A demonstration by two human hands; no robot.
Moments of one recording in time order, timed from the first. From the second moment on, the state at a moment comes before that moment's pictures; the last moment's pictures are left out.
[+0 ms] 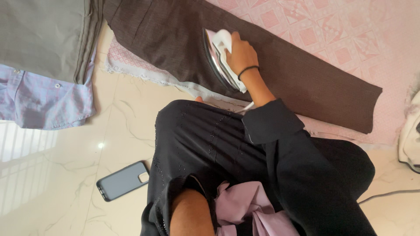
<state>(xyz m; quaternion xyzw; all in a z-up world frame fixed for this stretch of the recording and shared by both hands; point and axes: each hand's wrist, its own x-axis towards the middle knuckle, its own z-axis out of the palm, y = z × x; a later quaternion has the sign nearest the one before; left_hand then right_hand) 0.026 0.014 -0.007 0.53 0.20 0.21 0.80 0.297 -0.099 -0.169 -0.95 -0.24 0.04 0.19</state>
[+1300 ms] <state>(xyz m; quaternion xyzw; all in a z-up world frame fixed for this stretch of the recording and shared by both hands) 0.111 -0.178 -0.078 0.85 0.05 0.02 0.53 0.229 -0.239 -0.148 -0.99 -0.07 0.06 0.13</state>
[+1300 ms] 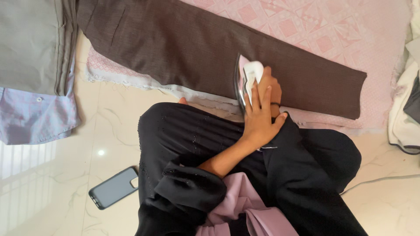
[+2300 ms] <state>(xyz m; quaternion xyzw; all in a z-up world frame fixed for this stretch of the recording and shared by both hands) -0.126 -0.194 0.010 0.59 -0.11 -0.17 0.78 0.340 -0.301 -0.197 -0.98 0.08 -0.06 0.17</state>
